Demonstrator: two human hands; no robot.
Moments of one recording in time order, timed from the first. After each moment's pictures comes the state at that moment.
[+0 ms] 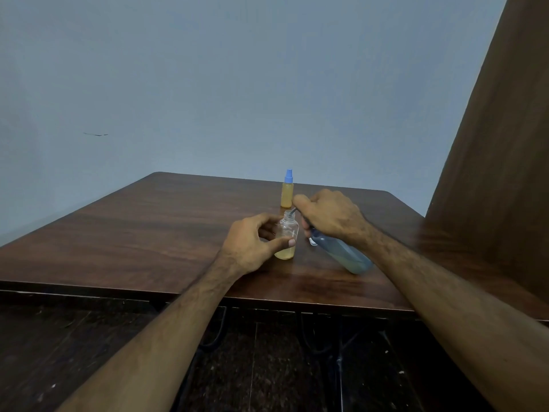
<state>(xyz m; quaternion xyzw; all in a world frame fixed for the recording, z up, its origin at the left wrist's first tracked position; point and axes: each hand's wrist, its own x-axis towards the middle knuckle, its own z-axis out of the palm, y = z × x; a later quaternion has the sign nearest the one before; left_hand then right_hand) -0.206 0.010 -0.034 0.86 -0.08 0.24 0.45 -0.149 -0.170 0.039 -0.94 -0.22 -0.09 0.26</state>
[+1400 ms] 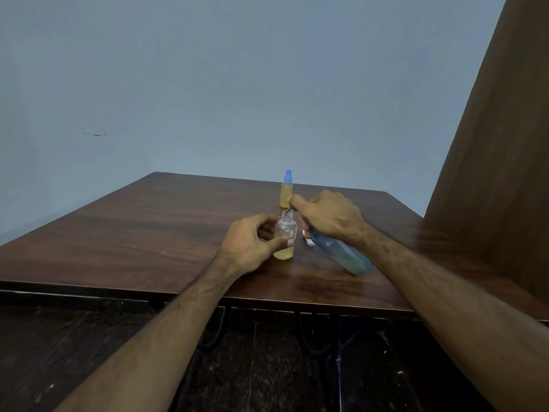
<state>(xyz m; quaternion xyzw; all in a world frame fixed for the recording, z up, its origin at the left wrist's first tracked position) -0.206 0.010 -0.035 0.85 -0.08 0.23 0.47 -0.148 -0.170 0.037 -0.94 -0.20 -0.09 0.24</state>
